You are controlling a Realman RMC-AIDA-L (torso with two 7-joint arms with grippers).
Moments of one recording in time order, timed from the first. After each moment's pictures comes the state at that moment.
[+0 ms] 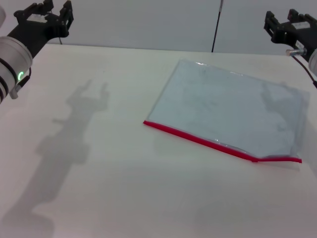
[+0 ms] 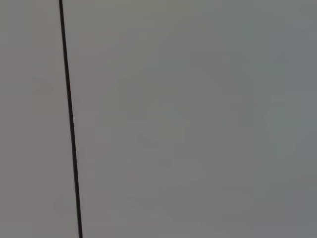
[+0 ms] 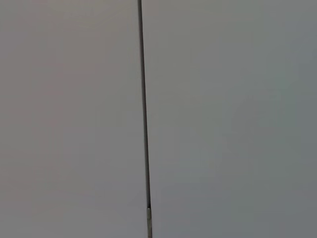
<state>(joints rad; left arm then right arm) -0.24 -2.03 1.60 1.12 -2.87 -0.29 2.57 0.41 2.02 -1.81 -1.08 -1.85 0.11 2.32</state>
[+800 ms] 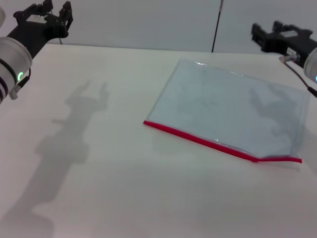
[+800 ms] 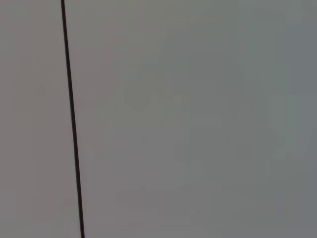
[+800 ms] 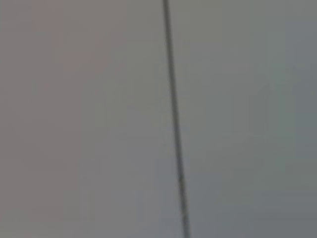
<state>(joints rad) -0.24 -2.03 1.60 1.11 -2.87 -0.29 2.57 0.41 2.02 -1.74 -1.10 -1.85 -0.11 2.32</state>
